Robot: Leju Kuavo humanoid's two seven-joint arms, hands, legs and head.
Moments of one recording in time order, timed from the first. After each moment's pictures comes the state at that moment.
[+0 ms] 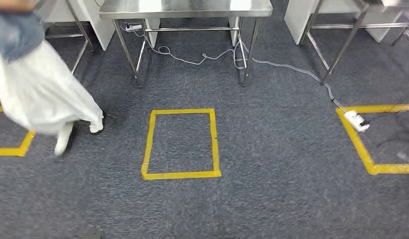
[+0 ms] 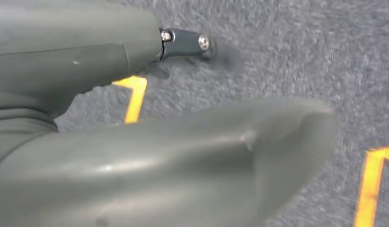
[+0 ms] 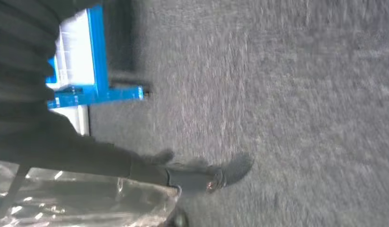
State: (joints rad) left arm -0.10 -0.09 0.53 -0.20 -0.37 0.40 -0.39; right arm -0.07 -0.08 -0.32 -0.20 0.68 -0.34 0.10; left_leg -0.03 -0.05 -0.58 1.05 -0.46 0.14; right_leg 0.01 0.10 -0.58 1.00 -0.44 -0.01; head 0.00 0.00
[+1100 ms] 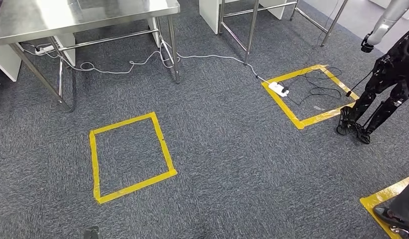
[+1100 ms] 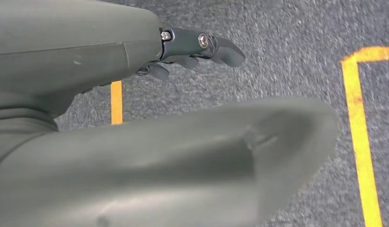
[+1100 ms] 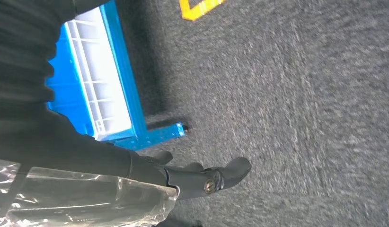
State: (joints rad) left arm -0.09 -0.10 0.53 -0.20 -0.37 0.40 -0.39; right arm -0.06 -0.09 -0.32 -0.20 0.69 -0.35 0.12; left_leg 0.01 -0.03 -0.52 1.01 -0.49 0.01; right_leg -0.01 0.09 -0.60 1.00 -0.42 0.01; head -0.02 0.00
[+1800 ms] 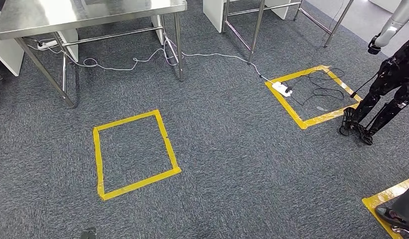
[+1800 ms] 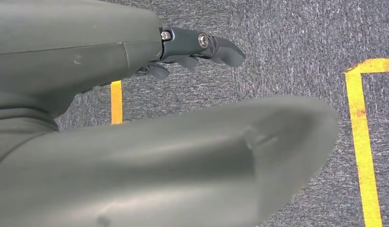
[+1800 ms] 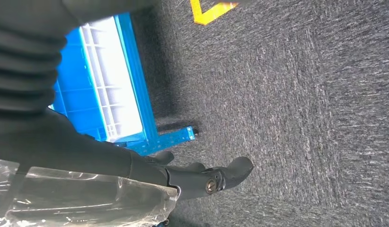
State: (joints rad) left arm -0.09 -0.10 0.54 -0.20 -0.37 0.40 -0.40; right arm -0.06 -0.10 -0.33 -0.20 0.71 -0.32 0.15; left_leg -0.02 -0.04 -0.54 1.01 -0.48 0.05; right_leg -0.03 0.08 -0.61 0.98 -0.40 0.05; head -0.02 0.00
